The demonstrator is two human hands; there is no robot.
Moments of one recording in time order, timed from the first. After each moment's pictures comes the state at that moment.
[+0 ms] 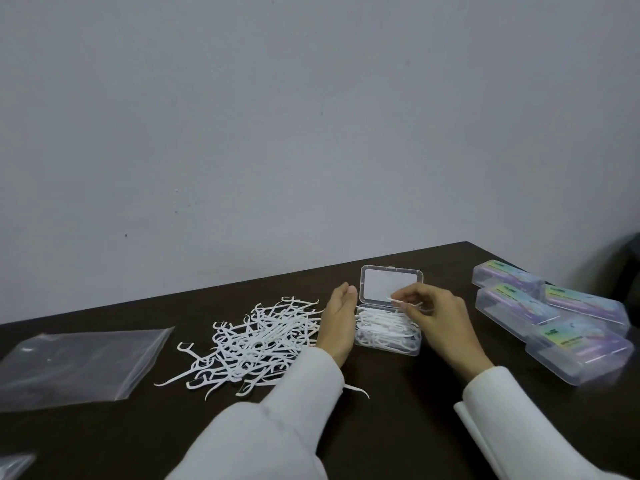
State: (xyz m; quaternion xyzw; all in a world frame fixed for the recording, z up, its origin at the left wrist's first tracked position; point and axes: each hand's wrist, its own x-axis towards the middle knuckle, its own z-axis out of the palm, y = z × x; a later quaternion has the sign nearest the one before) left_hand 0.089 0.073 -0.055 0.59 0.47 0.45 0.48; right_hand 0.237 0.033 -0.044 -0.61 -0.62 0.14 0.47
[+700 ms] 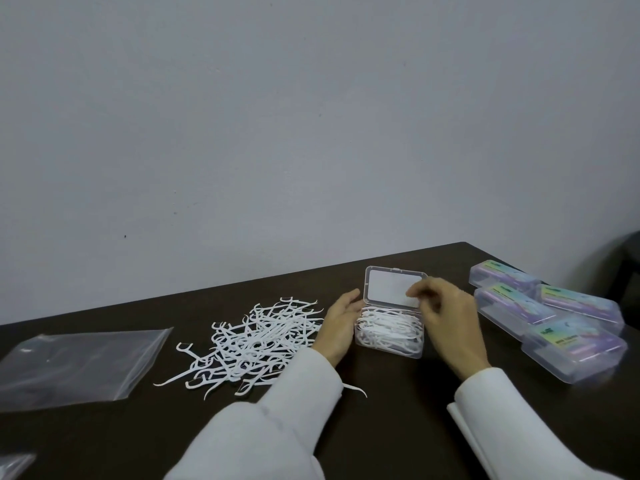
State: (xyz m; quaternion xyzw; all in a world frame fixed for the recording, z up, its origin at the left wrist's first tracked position) left_hand 0.088 0.078 -0.061 0.57 0.41 0.41 0.58; right_hand 0.241 0.025 -0.045 -0.62 -0.60 0.02 0.50
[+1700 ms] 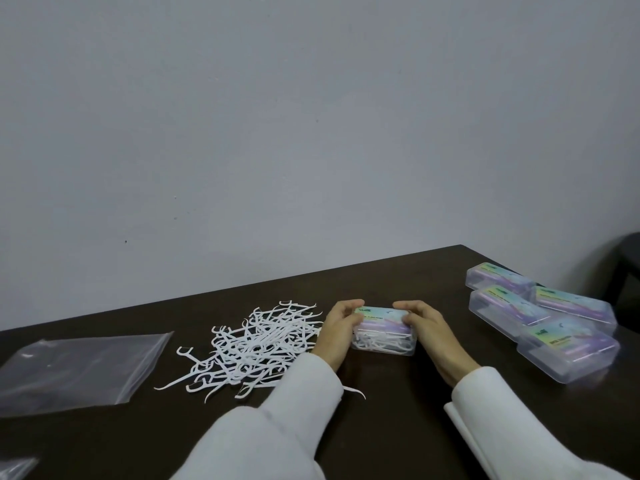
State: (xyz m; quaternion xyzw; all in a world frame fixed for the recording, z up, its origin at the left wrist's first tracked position) left_hand 0.086 0.074 -0.066 0.57 0.43 0.42 0.56; right_hand 0.232 0.032 -0.054 -0.60 -0.44 0.43 0.51
